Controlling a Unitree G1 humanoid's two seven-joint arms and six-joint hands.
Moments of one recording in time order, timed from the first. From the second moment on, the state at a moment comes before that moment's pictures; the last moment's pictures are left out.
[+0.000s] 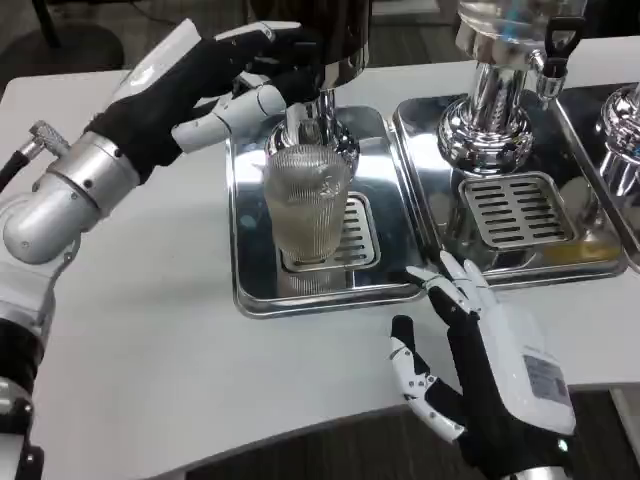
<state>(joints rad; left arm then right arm) -0.77 0.48 -0.09 0.93 0.15 -0.71 -0.38 0.28 -0.15 0.39 -0.10 -0.79 -0.07 -0.43</state>
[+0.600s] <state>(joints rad) -0.68 0.54 -0.05 0.78 0.09 -0.70 -0.47 0.18 -0.13 0.29 -0.03 -0.51 -0.11 -0.31</state>
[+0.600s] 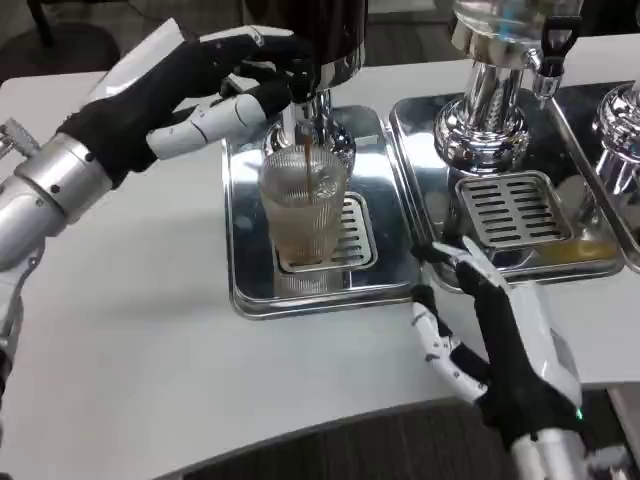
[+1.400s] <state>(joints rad) -0.65 0.55 -0.05 0.73 0.07 -0.68 -0.50 -0.17 -0.09 0.27 0.29 -0.41 -0.11 -0.16</state>
